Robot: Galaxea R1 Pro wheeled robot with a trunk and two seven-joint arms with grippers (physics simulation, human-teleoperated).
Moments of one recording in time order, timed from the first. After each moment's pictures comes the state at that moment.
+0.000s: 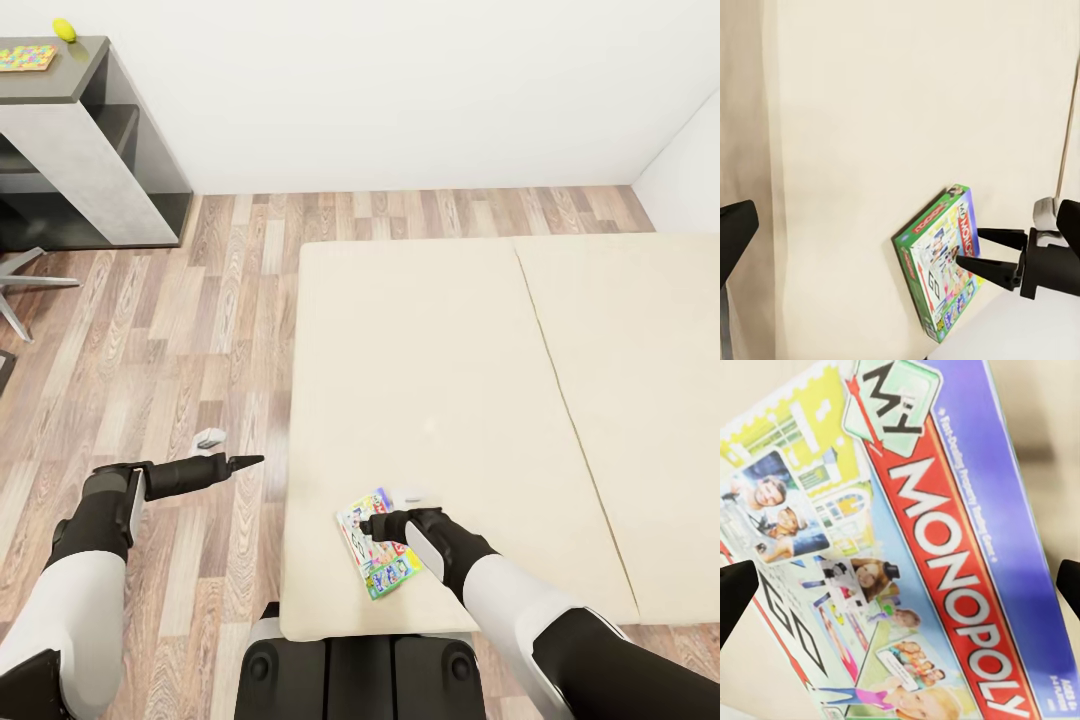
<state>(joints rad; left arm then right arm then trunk) -0.83 0.09 0.53 -0.85 -0.38 0.73 -1.17 -0.90 0.17 0.46 -0.28 -0.45 0.34 0.02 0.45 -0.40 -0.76</state>
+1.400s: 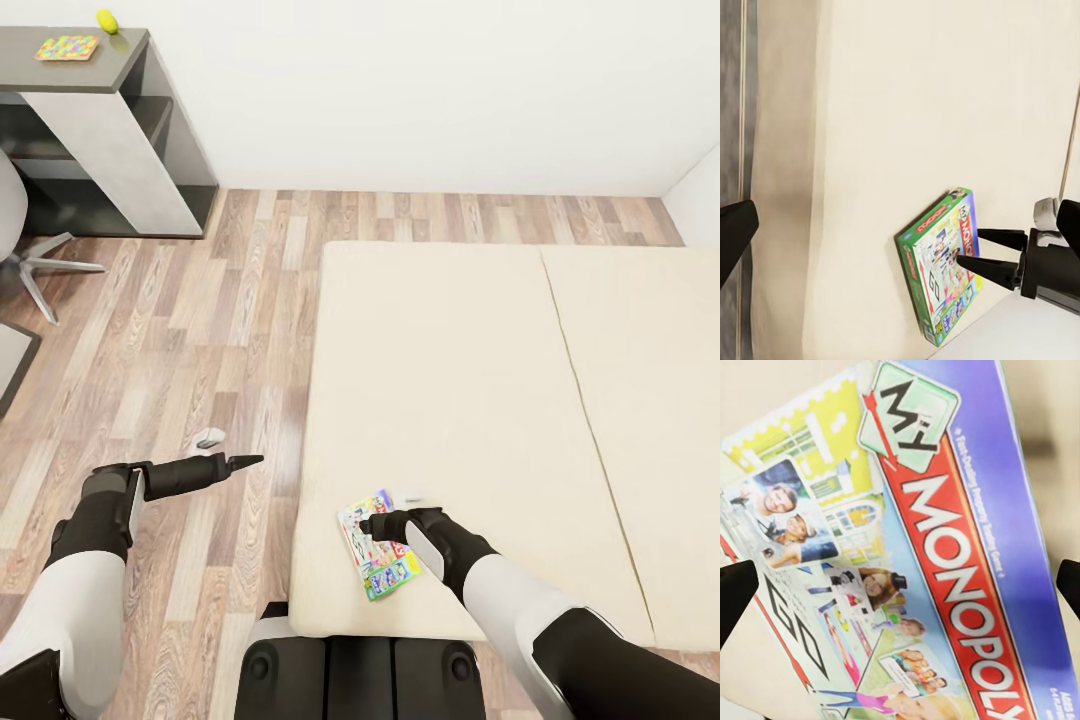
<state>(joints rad) -0.83 0.09 0.53 -0.85 -0.38 0.73 -1.17 -0.90 0.17 0.46 -0.28 -0.45 0.34 0.02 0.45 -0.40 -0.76</state>
